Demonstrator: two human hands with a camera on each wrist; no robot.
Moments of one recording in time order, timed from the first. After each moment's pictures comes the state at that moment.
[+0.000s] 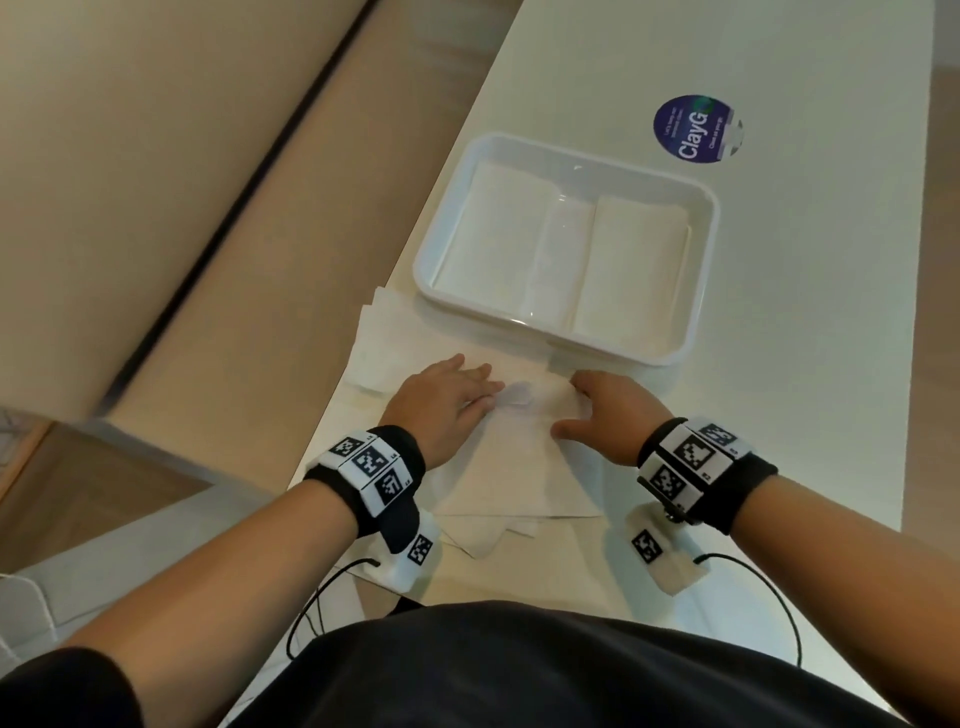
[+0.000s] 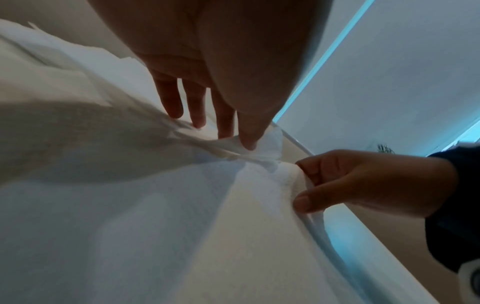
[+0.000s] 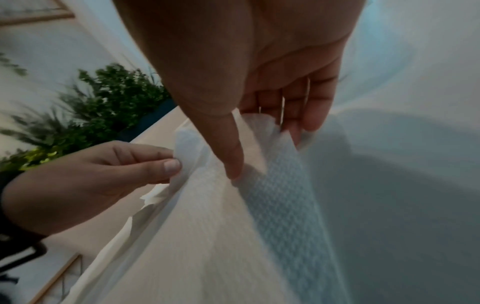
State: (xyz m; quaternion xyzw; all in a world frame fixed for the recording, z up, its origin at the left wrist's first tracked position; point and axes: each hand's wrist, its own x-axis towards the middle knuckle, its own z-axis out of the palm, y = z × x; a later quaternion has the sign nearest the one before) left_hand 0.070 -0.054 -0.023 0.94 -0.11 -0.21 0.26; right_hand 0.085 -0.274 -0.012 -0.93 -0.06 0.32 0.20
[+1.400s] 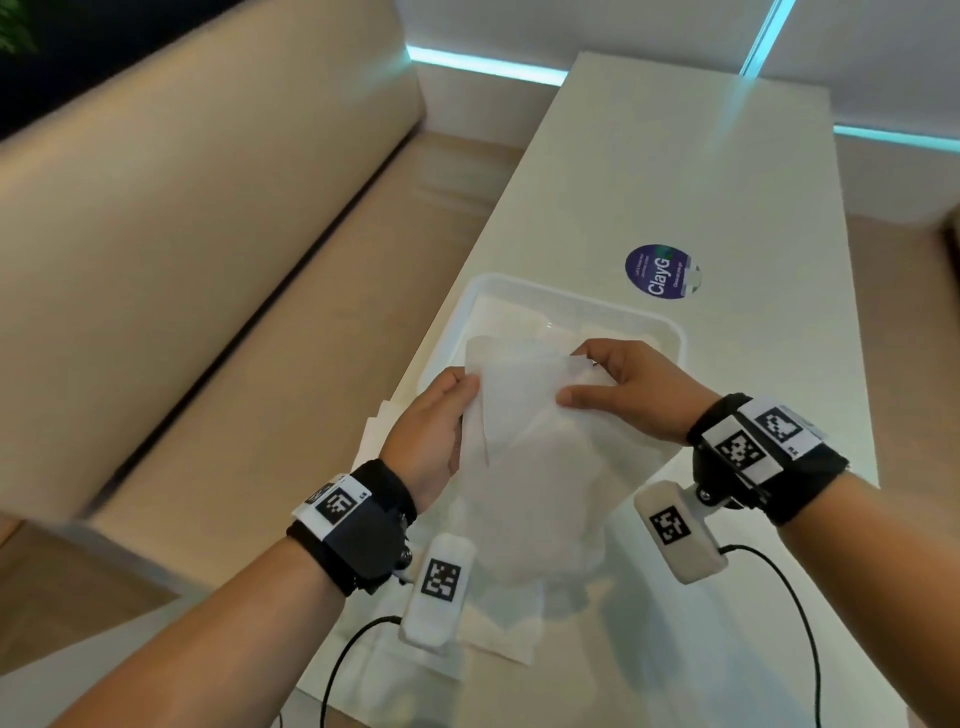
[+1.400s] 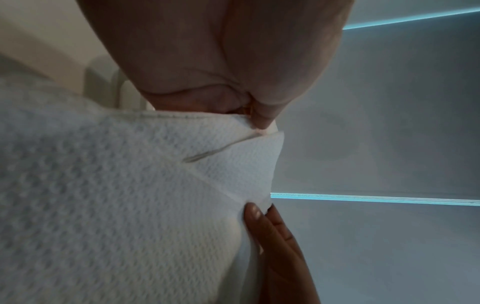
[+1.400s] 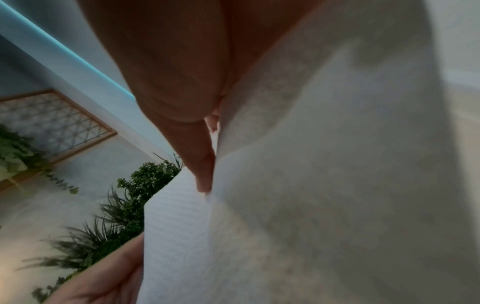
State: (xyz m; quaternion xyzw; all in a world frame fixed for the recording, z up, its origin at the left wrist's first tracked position) left_hand 0.123 -0.071 0.052 0.56 0.15 -0.17 0.80; right_hand 0.175 -0.290 0.089 -0.86 -0.13 0.19 0.45
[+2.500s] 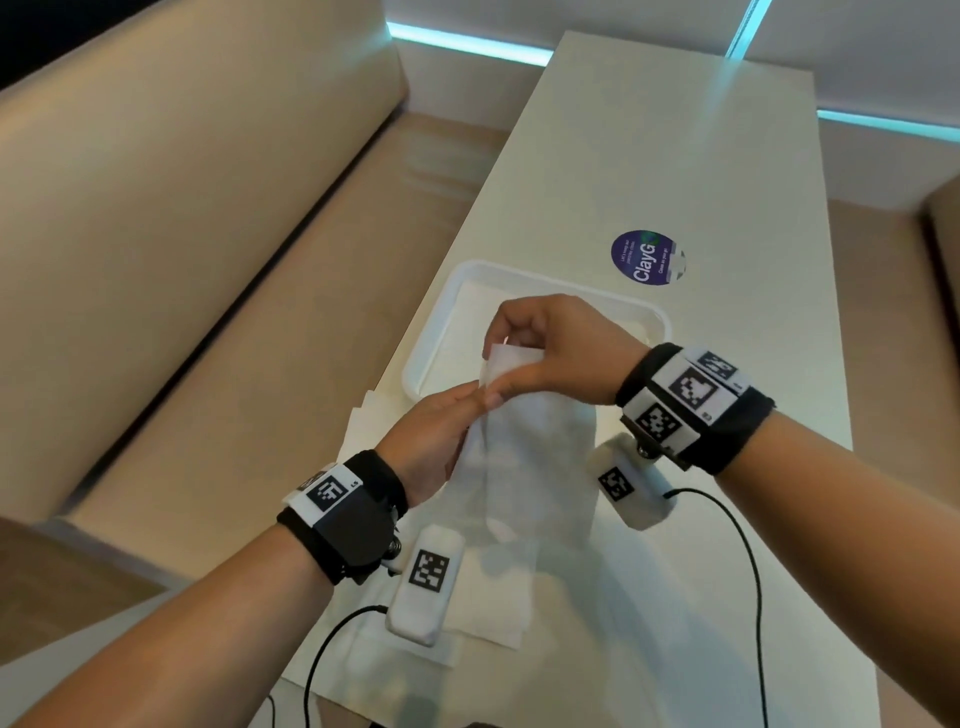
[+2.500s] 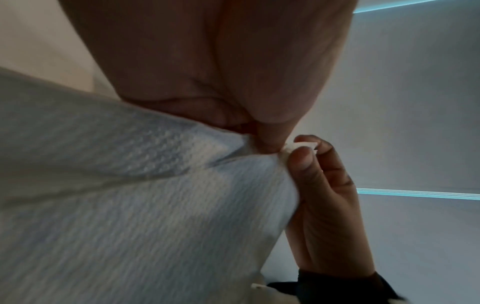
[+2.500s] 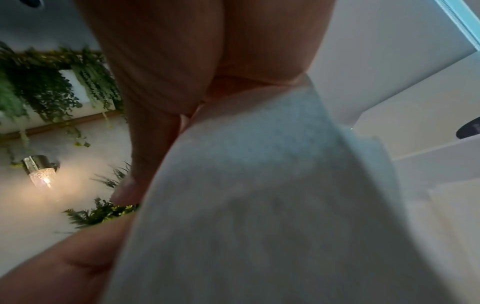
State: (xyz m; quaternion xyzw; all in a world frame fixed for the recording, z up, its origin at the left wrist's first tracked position) left_hand 0.121 -0.078 0.056 0.58 0.08 -0.27 0.76; right_hand 0.181 -0.242 0.126 -0.86 -0.24 0.20 0.41
